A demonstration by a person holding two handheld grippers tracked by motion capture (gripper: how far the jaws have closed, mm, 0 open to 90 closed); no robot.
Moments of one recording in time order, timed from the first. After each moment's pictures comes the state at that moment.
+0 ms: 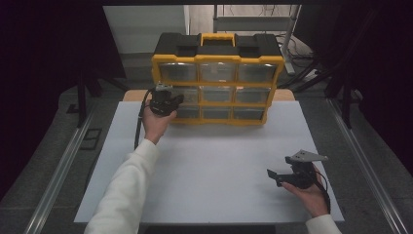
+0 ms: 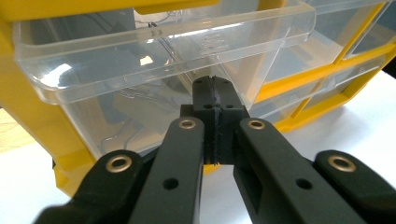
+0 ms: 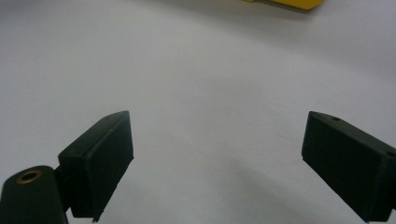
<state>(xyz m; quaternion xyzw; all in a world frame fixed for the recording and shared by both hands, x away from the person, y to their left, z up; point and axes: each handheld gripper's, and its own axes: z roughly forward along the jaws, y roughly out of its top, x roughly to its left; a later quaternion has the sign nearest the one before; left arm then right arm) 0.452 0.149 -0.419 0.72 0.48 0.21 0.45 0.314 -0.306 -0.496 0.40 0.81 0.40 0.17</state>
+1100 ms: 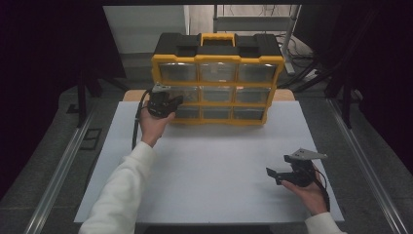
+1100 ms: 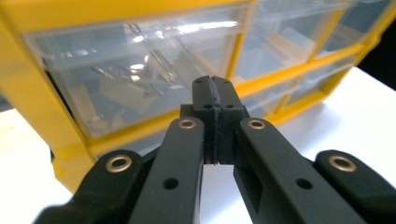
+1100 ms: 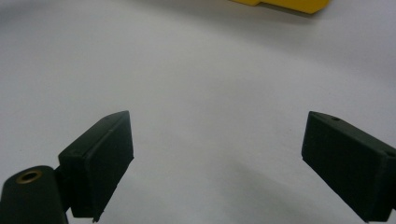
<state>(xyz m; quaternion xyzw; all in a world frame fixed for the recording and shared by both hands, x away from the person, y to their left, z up) 0.430 0.154 -0.410 0.73 0.46 0.20 0.47 0.320 -0.305 -0.496 0.40 0.81 0.40 0.17</state>
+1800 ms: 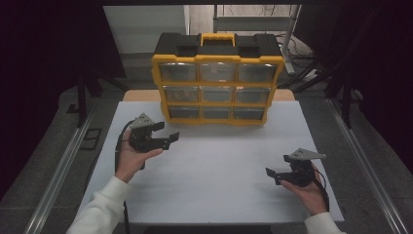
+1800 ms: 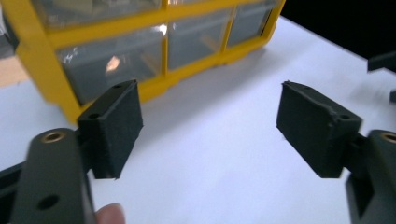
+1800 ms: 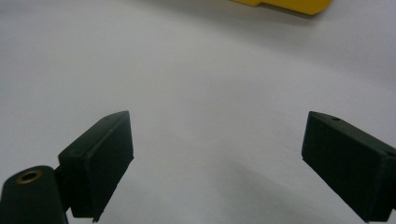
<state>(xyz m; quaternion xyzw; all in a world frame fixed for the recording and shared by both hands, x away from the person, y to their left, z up) 0.337 0.189 -0.445 0.76 0.41 0.16 0.48 0.319 -0.303 -0.495 0.40 0.81 0.40 0.17</state>
